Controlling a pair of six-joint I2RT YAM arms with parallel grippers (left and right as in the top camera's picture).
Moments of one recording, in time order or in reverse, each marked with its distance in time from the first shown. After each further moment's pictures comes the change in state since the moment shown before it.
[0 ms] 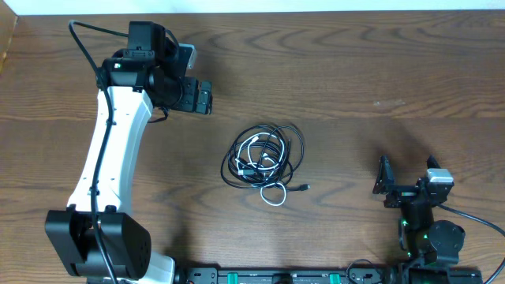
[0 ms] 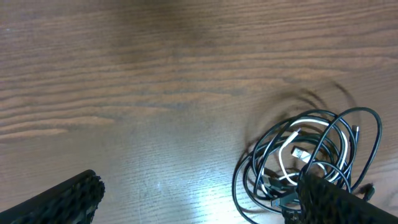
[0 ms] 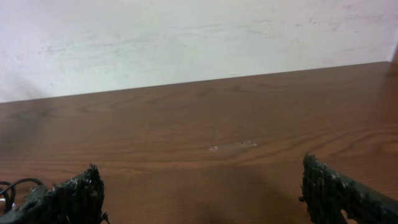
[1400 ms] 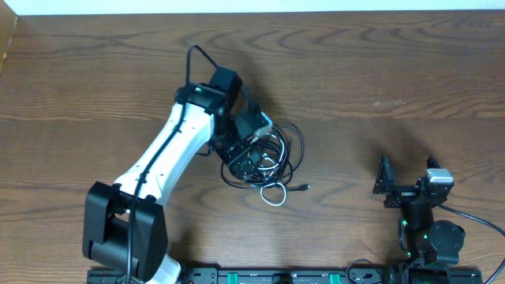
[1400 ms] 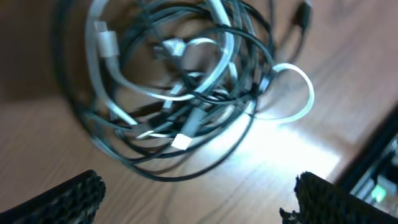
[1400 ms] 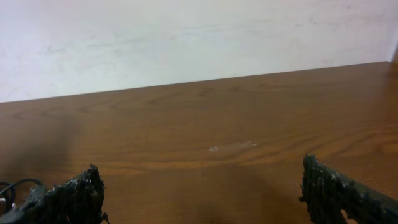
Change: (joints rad) left arm -0.332 0.045 -0.227 -0.097 0.119 0.475; right arm 0.000 0.000 0.000 0.000 0.000 0.000
